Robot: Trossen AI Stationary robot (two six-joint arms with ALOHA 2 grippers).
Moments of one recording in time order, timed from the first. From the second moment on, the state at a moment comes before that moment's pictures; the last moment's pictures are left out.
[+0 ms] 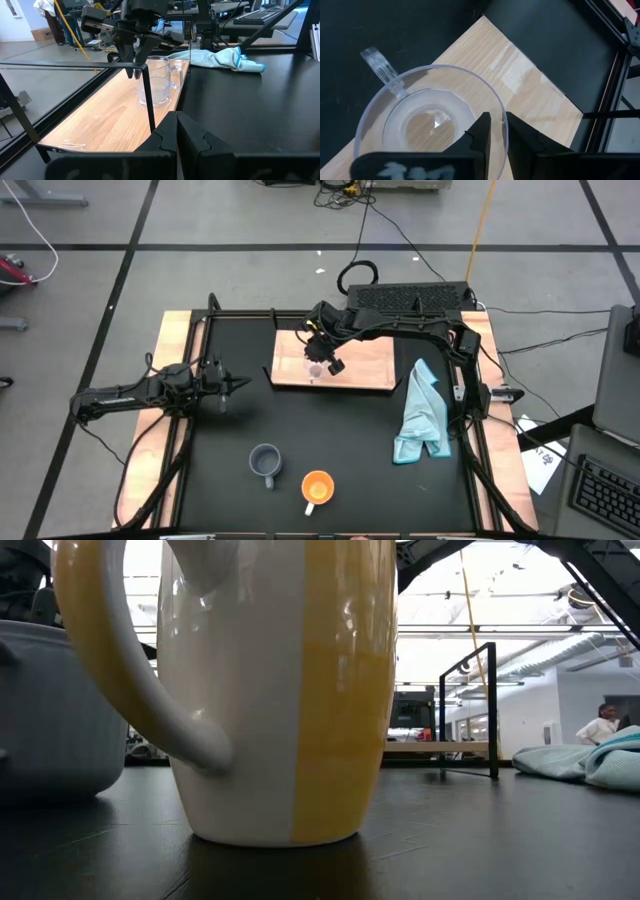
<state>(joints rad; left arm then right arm) 0.14 0.05 0.08 -0.17 -0.05 0.06 -0.37 2.05 1.64 -0.56 -0.26 -1.01</state>
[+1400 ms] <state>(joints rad) 0.14 0.05 0.08 -0.17 -0.05 0.05 -0.36 2.01 1.64 -0.55 -0.26 -0.95</state>
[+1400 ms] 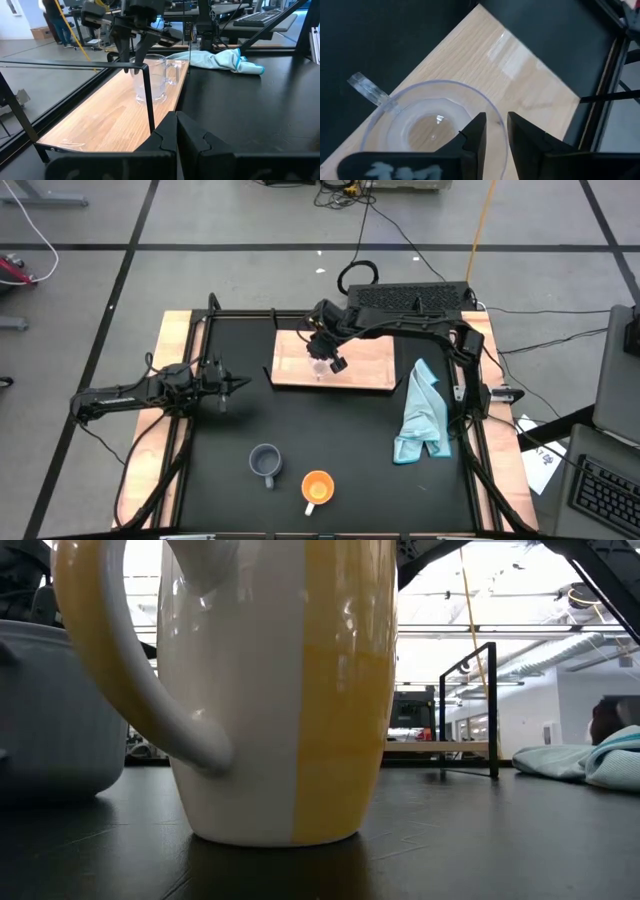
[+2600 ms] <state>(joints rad) 0.14 0.05 0.08 -0.15 -0.05 0.10 -0.17 1.47 1.65 -0.80 -0.24 -0.60</state>
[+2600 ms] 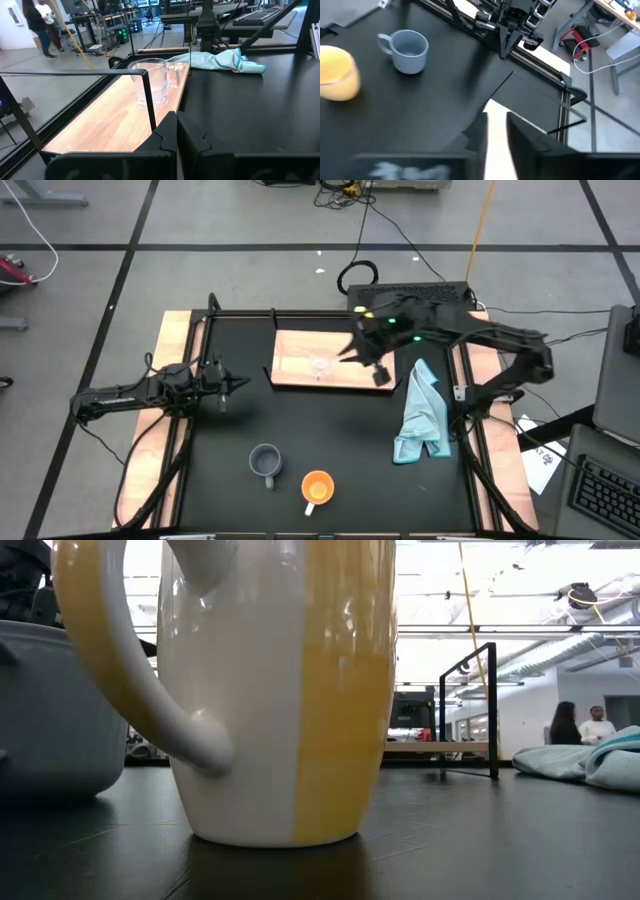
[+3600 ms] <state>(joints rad) 0.14 0.05 0.08 -0.15 -0.05 0.00 0.20 0.70 0.93 -0.54 -0.13 -0.15</state>
